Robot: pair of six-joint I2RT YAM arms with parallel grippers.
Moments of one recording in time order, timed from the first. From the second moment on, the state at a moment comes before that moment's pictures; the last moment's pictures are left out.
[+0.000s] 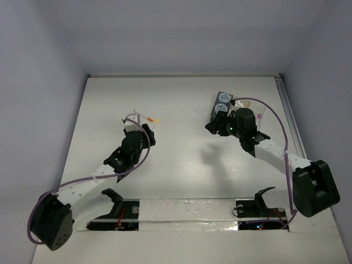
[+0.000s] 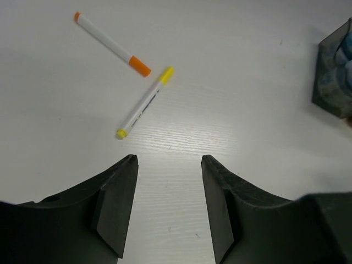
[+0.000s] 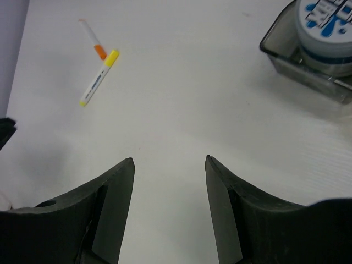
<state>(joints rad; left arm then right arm) -0.61 0.91 0.42 0.12 -0.45 -0.52 0.38 1.30 0.70 0.16 -0.22 0.54</state>
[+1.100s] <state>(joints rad) -0.43 1.64 0.86 -0.03 -0.23 -0.35 0.41 1.14 0.64 0.16 -0.43 0.53</state>
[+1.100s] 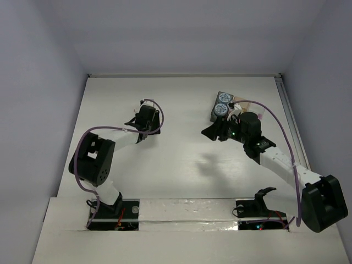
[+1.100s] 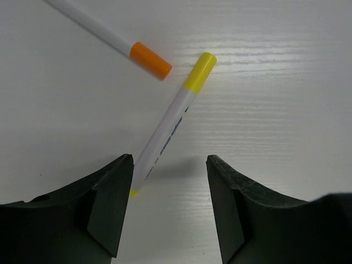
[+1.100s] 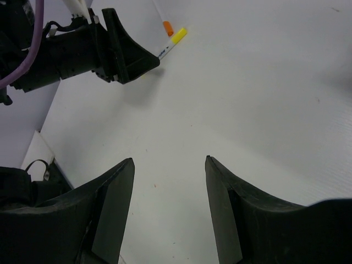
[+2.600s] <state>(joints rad) -0.64 1.43 0.64 0.38 0.19 -0.48 0.42 1.22 0.63 0.23 -0.41 0.57</state>
